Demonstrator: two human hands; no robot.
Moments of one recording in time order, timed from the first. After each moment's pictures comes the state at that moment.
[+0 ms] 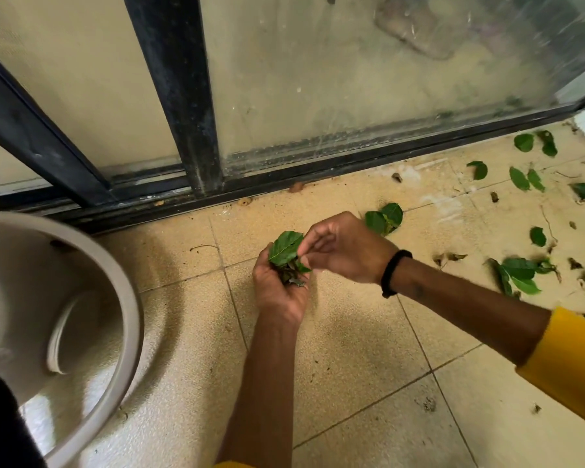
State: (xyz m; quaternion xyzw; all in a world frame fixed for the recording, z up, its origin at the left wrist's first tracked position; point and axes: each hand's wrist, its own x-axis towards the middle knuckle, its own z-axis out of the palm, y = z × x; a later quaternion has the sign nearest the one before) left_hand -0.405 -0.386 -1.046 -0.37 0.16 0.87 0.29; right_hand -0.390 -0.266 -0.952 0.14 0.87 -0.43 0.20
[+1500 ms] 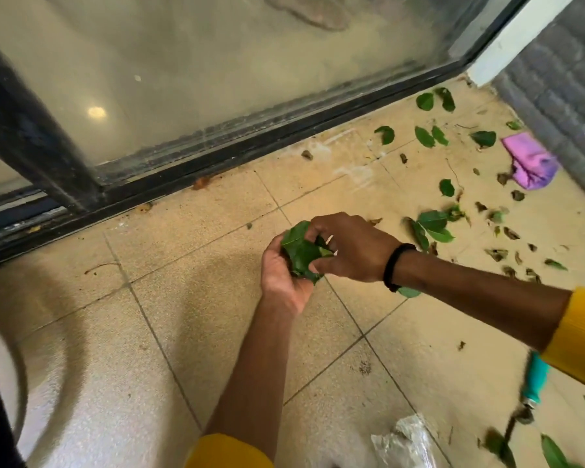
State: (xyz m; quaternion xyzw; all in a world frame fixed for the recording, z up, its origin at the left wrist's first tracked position) left_hand -0.336 -0.274 -1.019 -0.30 0.25 0.78 0.48; right_hand -0.289 -0.167 -0.928 0.21 0.91 -0.28 0.20
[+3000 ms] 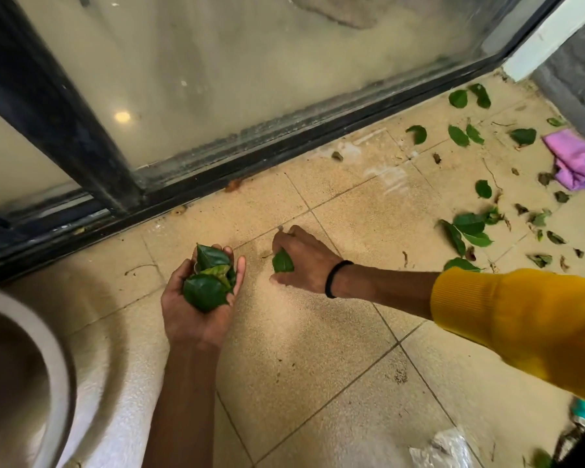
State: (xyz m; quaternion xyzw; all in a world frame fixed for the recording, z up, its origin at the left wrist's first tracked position) left_hand -0.408 -0.419 -1.042 -0.34 0.19 0.86 0.32; right_hand -0.349 -0.223 -1.047 0.15 0.94 -0.26 0.18
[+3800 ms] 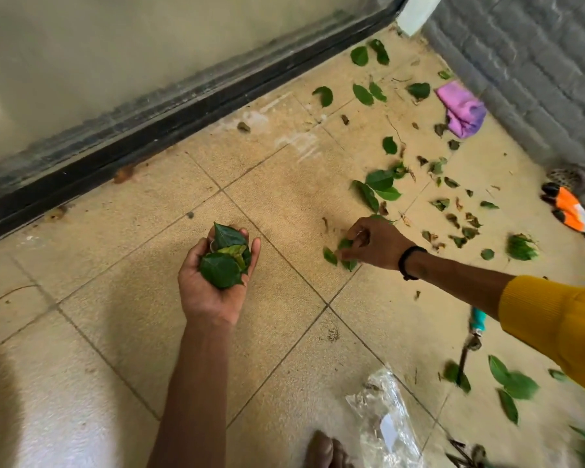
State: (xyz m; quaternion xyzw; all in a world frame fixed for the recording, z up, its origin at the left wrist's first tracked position) left_hand -0.339 -0.313 -1.044 -0.33 0.18 0.81 0.46; right_hand -0.154 -0.074 -1.010 0.45 0.83 -0.29 0.16
